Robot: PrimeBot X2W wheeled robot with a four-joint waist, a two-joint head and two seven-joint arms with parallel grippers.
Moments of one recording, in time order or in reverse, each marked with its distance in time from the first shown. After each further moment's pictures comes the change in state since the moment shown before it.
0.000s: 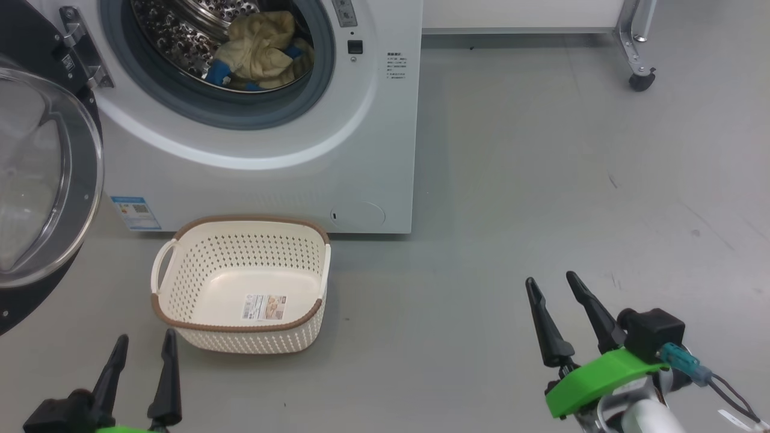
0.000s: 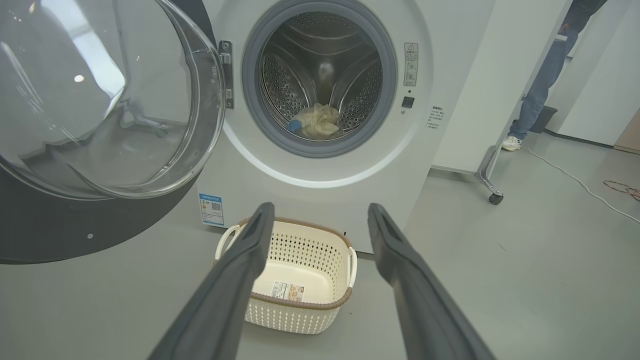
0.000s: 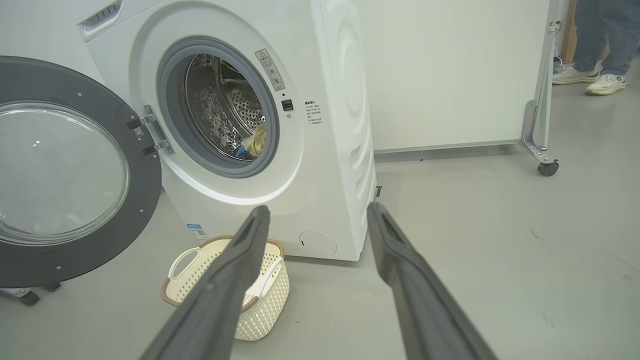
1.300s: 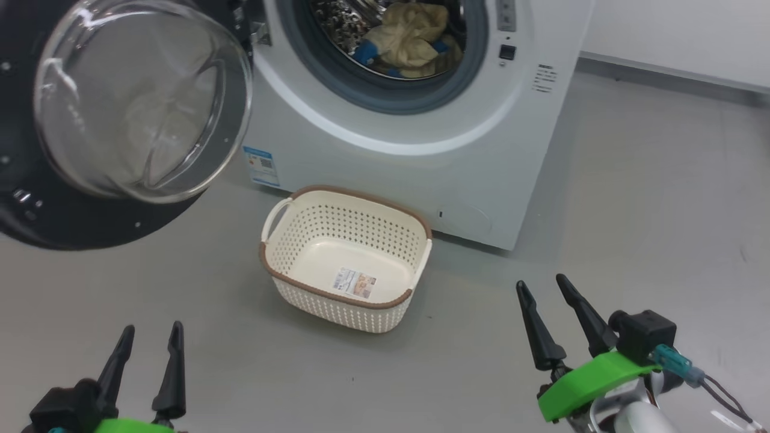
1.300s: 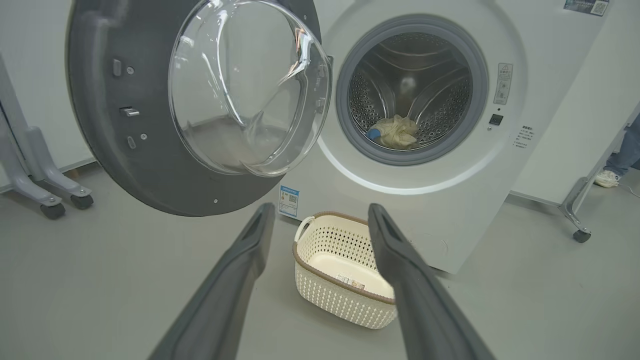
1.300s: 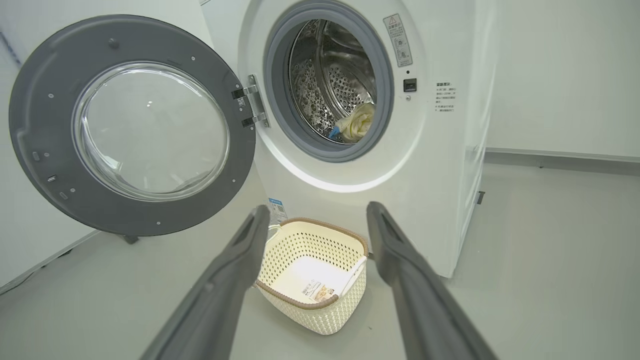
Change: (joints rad) left arm -0.020 0.017 -0.024 -0.016 0.017 0.002 0.021; right arm 0.001 0.000 0.030 -0.004 0.021 0.000 0.000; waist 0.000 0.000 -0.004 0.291
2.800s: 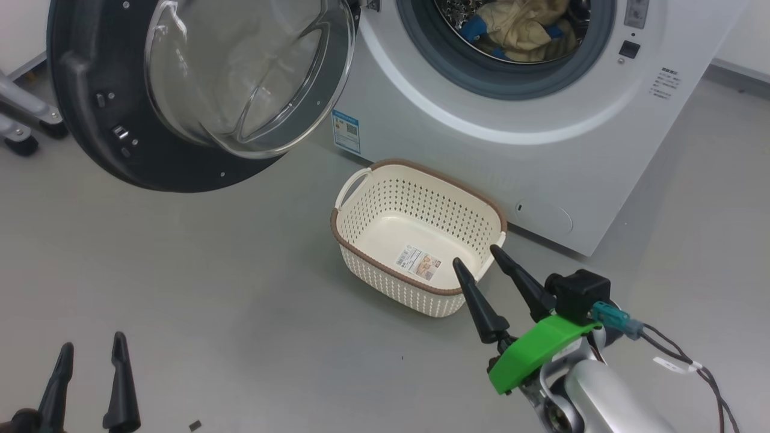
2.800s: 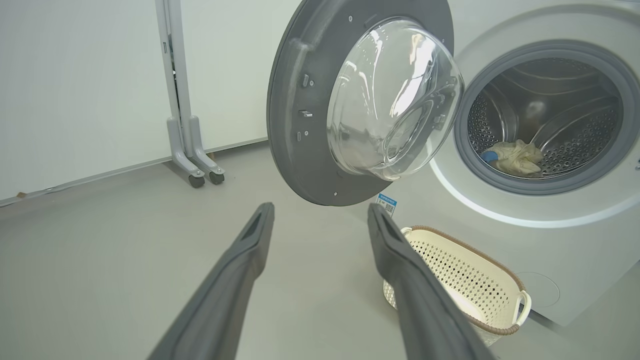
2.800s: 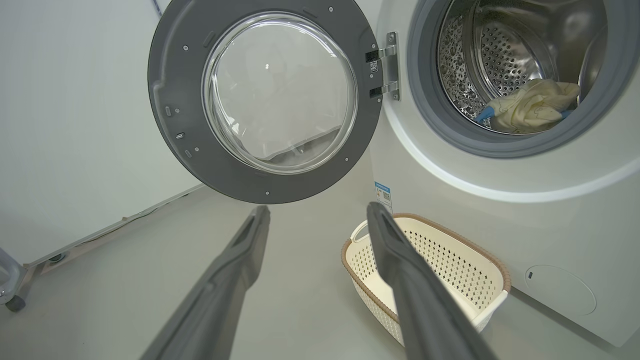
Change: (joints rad) left arm 0.121 0.008 0.135 -0.123 -0.012 0.079 -0.018; right arm -0.195 0.000 0.216 0.113 0.085 0.000 0.000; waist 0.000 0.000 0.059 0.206
